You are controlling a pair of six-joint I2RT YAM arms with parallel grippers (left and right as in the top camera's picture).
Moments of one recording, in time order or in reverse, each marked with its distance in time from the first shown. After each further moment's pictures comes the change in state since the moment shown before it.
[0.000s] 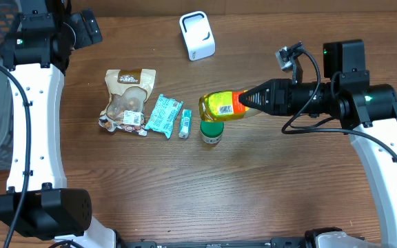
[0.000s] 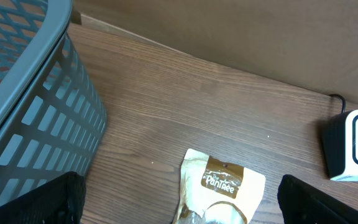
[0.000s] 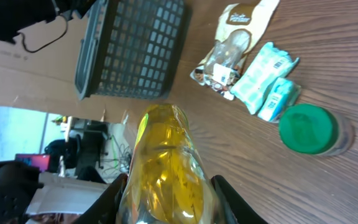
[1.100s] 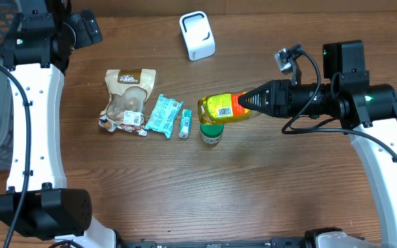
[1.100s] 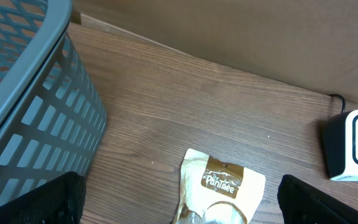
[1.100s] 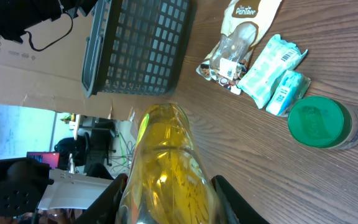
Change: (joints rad) left arm 0.000 0.000 0.000 0.000 0.000 0.000; right arm 0.000 0.000 0.000 -0.019 -0.025 0.013
